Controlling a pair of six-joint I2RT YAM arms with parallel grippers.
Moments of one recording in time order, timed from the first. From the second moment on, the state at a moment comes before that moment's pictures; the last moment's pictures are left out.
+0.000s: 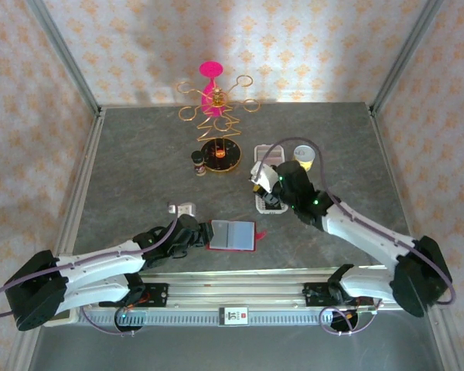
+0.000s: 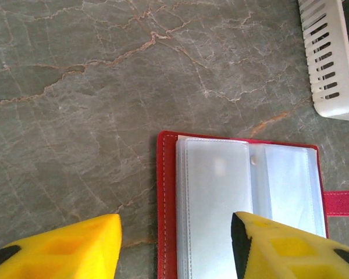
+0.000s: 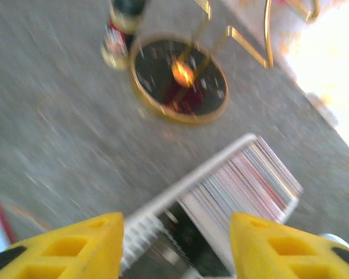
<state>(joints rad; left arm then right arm) -0.86 1.02 0.33 -0.11 -0.22 -0.93 0.63 1.23 0.80 -0.20 0.06 -0.57</state>
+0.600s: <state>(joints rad) -0.85 1.03 0.30 -0.05 -0.14 -0.91 0.48 1.59 0.91 -0.23 0.04 -1.21</state>
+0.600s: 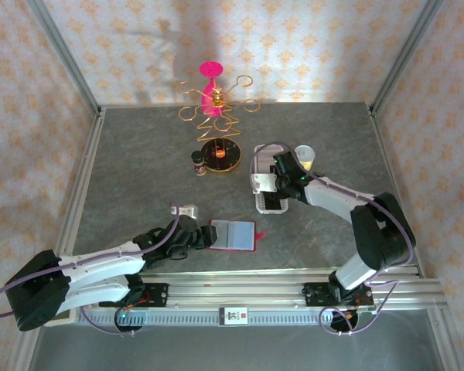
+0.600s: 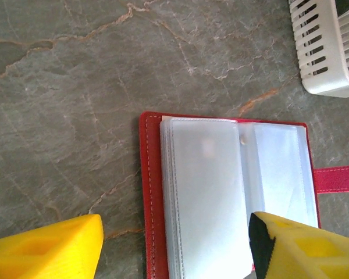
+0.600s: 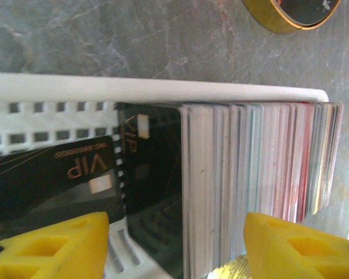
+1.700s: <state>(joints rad) -0.85 1.06 0.27 0.02 -0.08 -0.93 0.48 1.63 0.92 -0.17 0.05 -1.30</state>
